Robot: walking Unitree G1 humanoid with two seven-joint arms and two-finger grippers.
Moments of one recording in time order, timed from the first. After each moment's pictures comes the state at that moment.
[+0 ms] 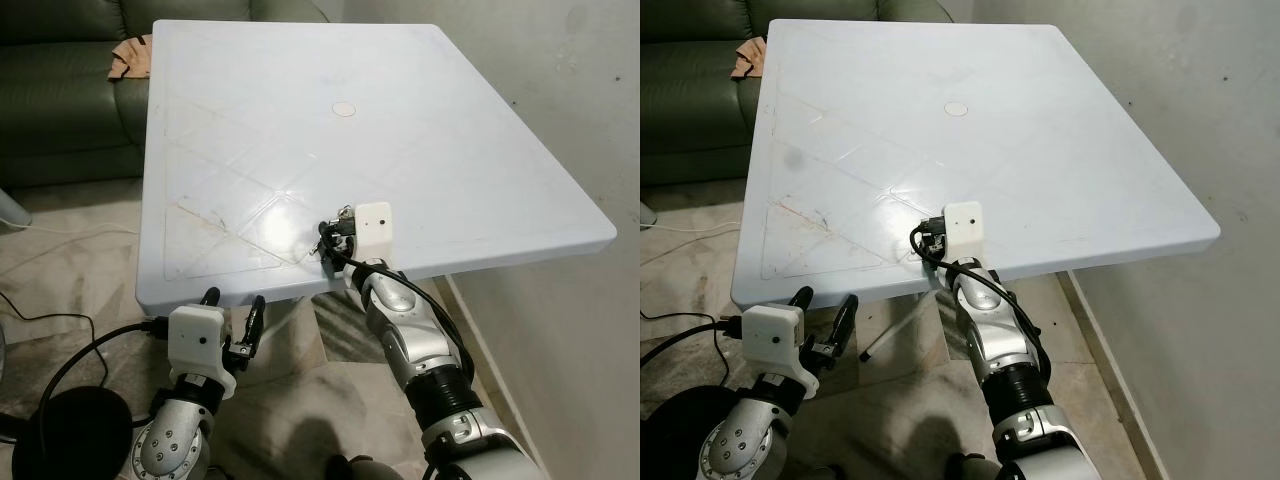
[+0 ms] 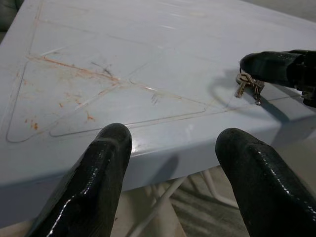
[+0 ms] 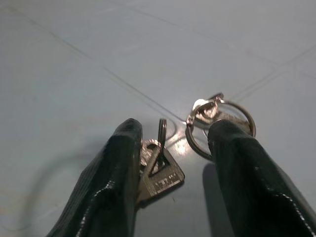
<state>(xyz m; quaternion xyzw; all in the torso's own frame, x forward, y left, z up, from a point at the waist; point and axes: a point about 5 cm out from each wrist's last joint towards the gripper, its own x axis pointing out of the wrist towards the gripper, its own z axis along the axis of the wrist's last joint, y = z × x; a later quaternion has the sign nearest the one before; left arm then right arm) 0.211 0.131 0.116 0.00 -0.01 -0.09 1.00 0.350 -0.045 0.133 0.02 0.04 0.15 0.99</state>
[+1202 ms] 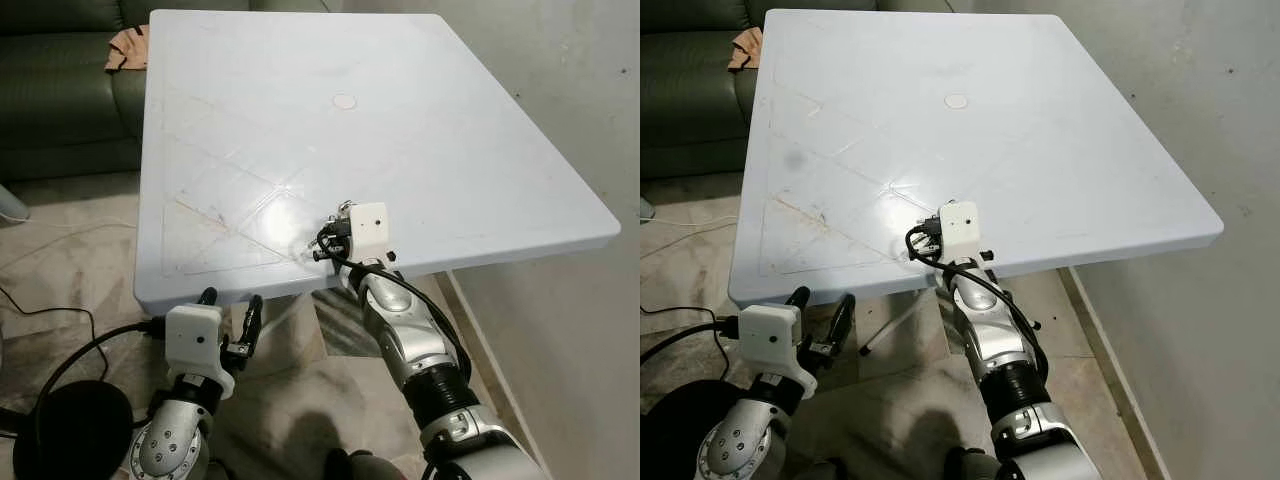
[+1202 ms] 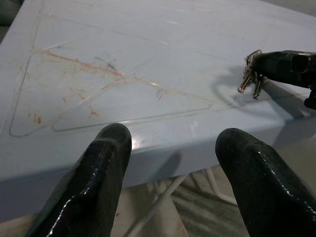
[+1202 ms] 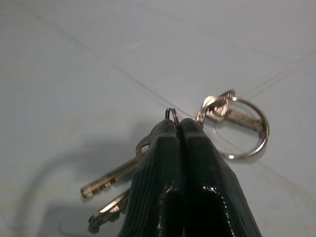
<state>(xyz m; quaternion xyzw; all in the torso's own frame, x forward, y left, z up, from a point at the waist) 0.212 0.131 0.120 -0.01 -0.01 -0.08 1.00 0.350 -0.040 0.138 0.02 0.03 0.16 0.99</state>
